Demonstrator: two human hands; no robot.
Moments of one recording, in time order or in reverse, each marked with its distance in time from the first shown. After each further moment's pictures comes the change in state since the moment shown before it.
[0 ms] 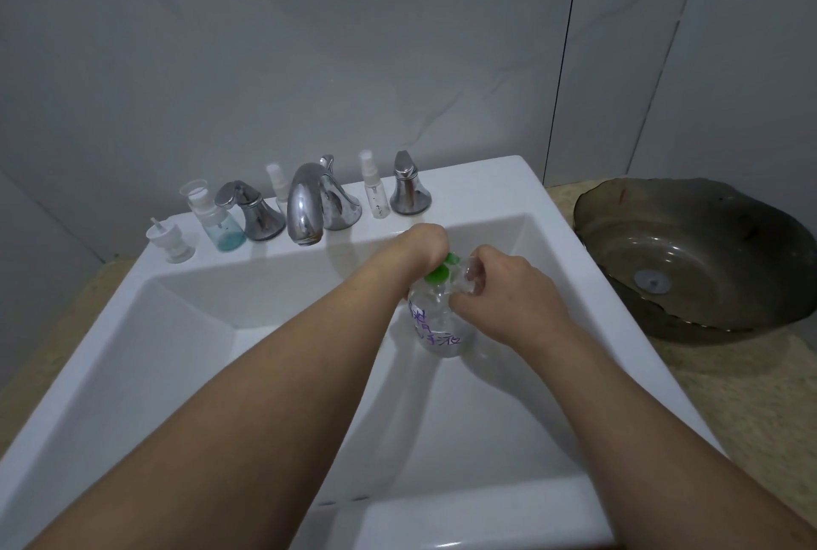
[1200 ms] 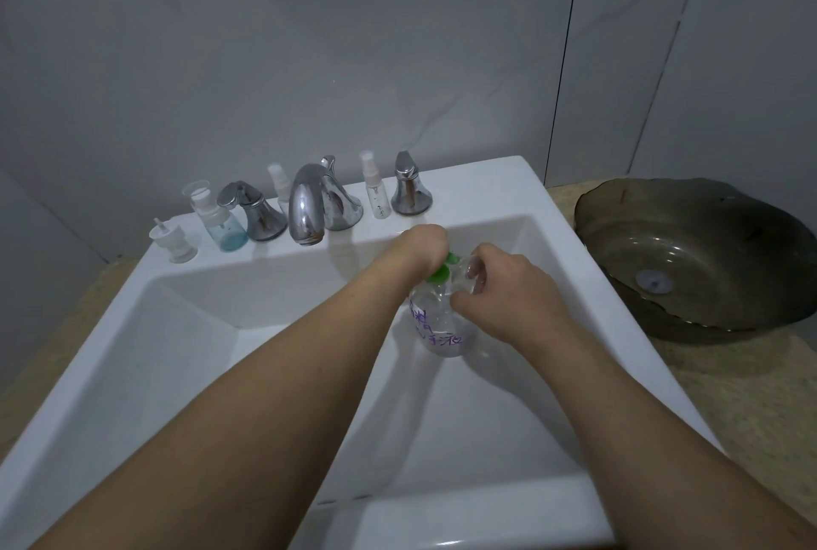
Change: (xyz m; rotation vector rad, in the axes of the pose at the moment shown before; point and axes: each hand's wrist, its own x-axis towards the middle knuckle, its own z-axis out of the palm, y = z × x) left_hand 0.001 -0.001 -0.005 -0.112 0.007 0.054; right_hand 0.001 0.000 0.000 -0.010 0.008 0.004
